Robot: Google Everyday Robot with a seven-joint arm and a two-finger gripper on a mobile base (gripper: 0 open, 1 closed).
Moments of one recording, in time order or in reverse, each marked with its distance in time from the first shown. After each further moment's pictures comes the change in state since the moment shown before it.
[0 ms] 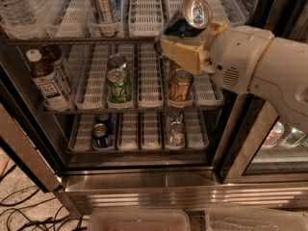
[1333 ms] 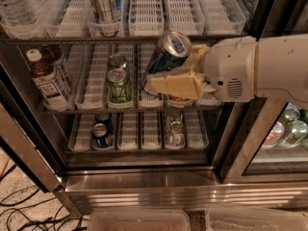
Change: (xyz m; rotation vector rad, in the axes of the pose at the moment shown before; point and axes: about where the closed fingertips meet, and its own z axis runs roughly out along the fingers) arm 0.038 0.055 -0.008 -0.334 0.224 0.005
